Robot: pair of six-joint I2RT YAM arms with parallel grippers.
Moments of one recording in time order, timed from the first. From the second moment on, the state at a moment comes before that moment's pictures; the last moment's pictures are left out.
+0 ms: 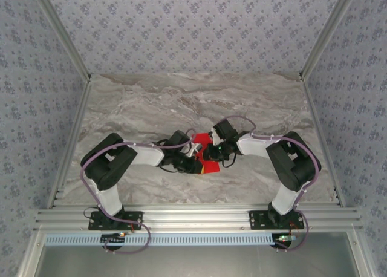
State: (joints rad) left arm -0.79 1.80 0.78 0.04 0.66 -0.62; right arm 0.60 1.73 0.85 -0.24 -0.44 0.56
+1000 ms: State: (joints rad) left arm -0.77 1.69 0.79 0.02 0.65 -0.65; right arm 0.59 1.73 0.85 -0.25 -0.44 0.56
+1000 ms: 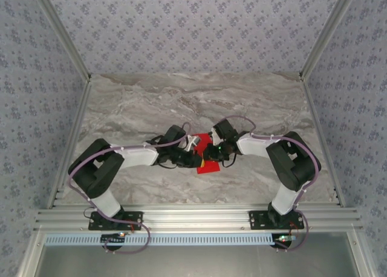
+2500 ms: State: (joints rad) left arm -0.82 1.80 0.83 -0.06 0.58 -0.64; right arm 0.47 1.72 0.81 -0.21 -0.52 0.44
